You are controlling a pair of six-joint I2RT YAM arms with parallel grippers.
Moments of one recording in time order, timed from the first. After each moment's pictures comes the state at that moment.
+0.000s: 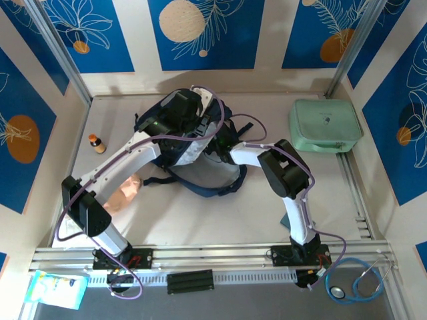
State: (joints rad) left arm -0.71 1.62 1.63 -0.58 -0.28 -0.03; right arm 0.64 2.12 1.33 0.30 -0.16 1.25
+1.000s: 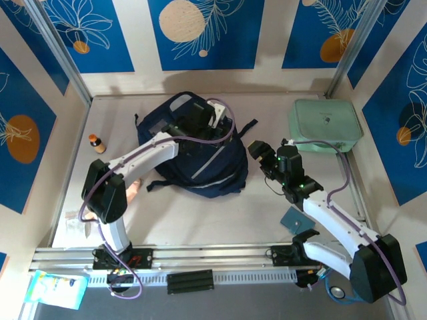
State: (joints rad) left arm -0.70 1.79 1.52 -0.41 -0.02 -0.20; right arm 0.42 0.99 0.57 -0.05 -0.03 1.12
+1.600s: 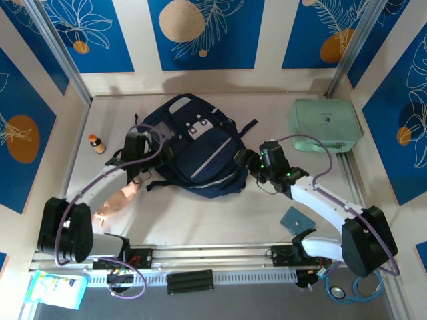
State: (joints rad) left arm -0.23 1.34 0.75 -0.24 0.13 -0.63; right arm 0.49 1.20 0.67 -0.19 -0.09 1.03
